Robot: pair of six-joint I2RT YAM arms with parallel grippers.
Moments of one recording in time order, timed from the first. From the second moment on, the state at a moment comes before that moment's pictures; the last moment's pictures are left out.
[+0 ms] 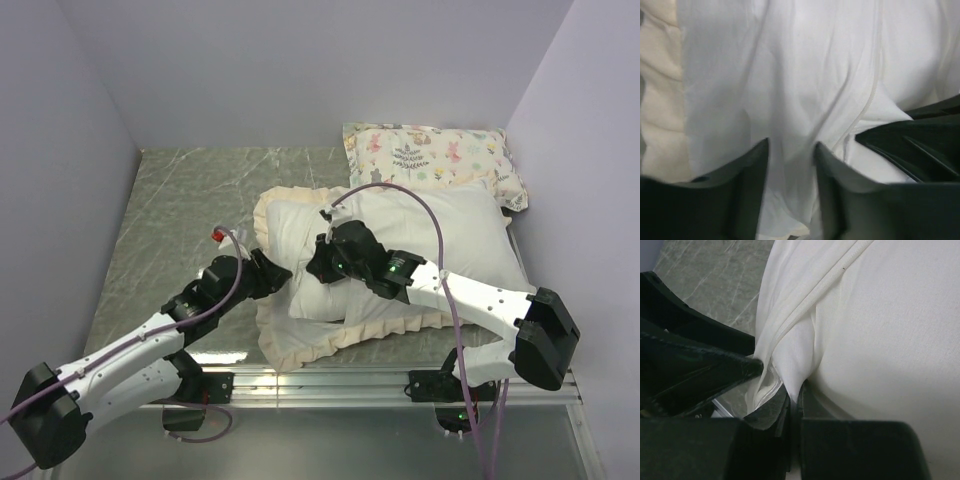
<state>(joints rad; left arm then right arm) -0.72 0.84 0.45 -0.01 -0.10 -0.92 0.92 1.34 0.96 -0.19 0.06 0.54</state>
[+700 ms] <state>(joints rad) -0.43 1.14 0.61 -0.06 -0.15 -0.97 0.99 1.00 0.69 -0.08 0.05 0.55</state>
